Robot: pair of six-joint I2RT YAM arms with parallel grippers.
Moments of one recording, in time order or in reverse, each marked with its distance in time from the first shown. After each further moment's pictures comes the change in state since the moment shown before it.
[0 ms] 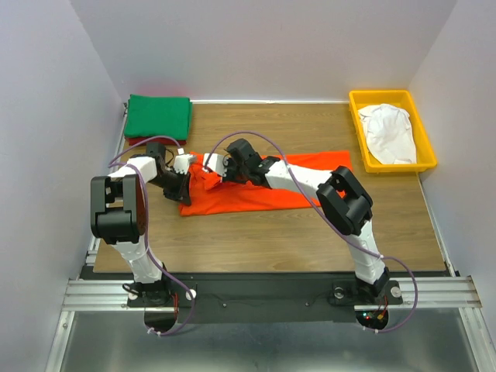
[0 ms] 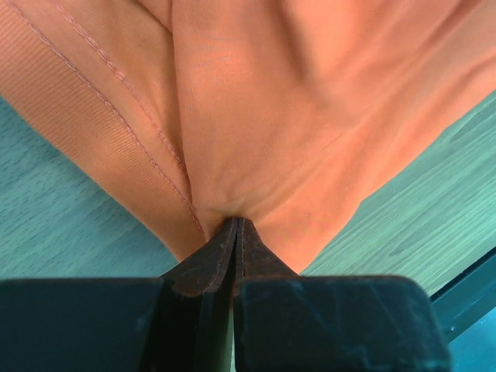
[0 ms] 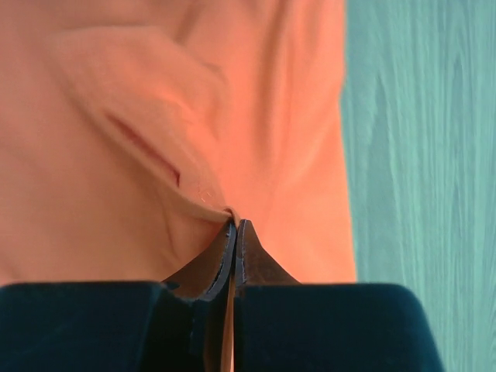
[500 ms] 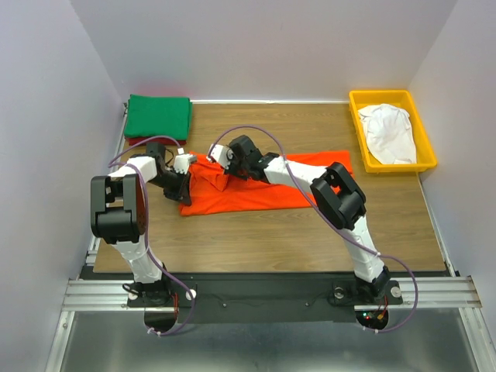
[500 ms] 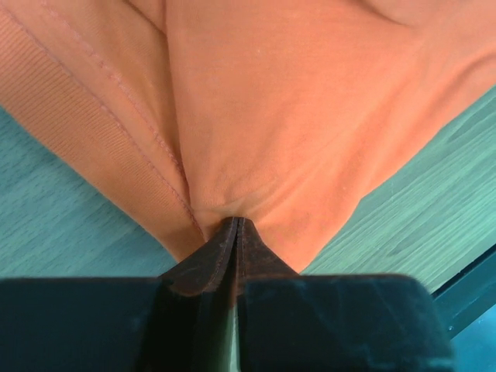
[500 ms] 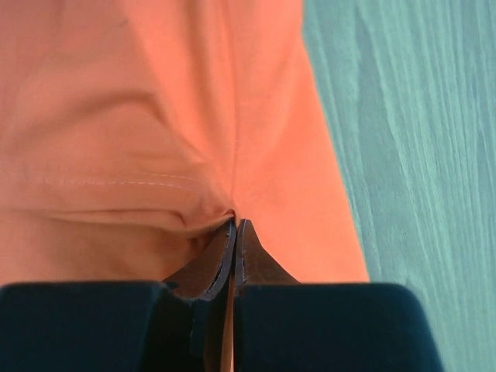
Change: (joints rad) left arm 0.000 0.004 0.004 -0.003 0.005 -0.004; right arm -0.053 0.095 0.071 -0.003 0.108 0.111
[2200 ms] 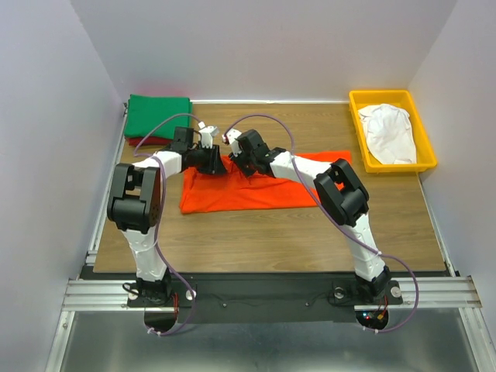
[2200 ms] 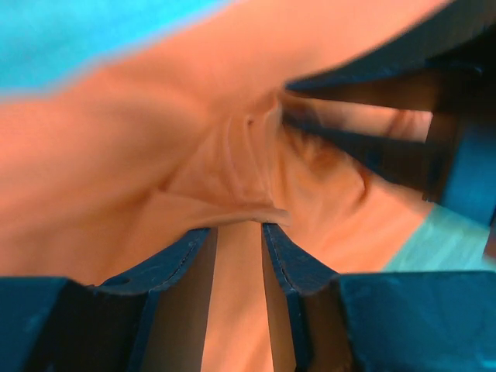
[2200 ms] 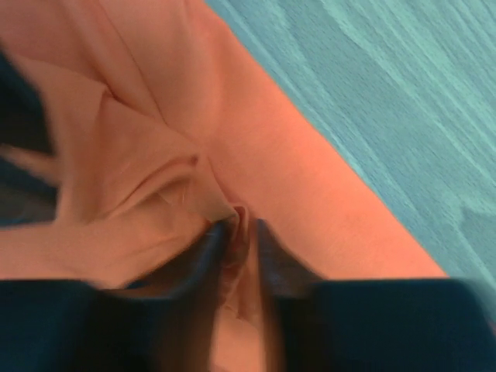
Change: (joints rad) left arm -0.209 0.106 0.072 0.552 0.121 -0.439; right arm -0.066 0.007 0.013 -0.008 0.014 0.446
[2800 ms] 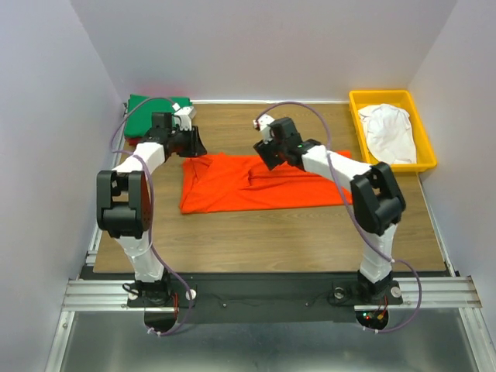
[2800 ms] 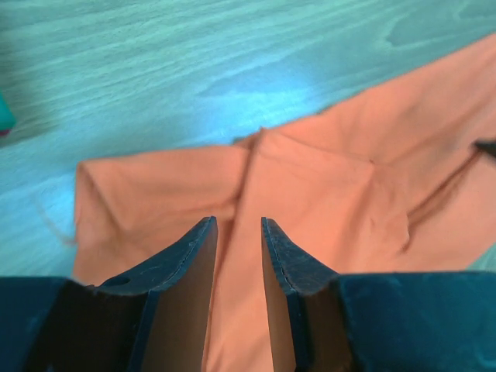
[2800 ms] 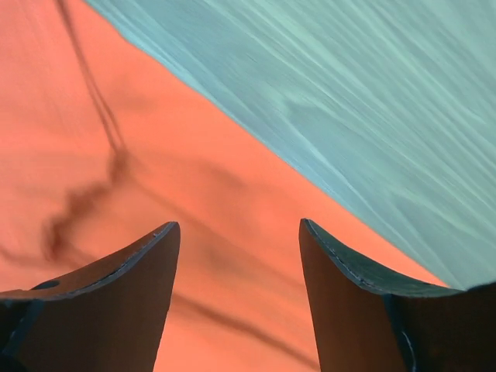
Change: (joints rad) left arm 0.123 -0.026 0.141 -0.035 -0.119 -0.024; right arm -0.124 -0.241 -0.192 -0.018 0.048 -0.046
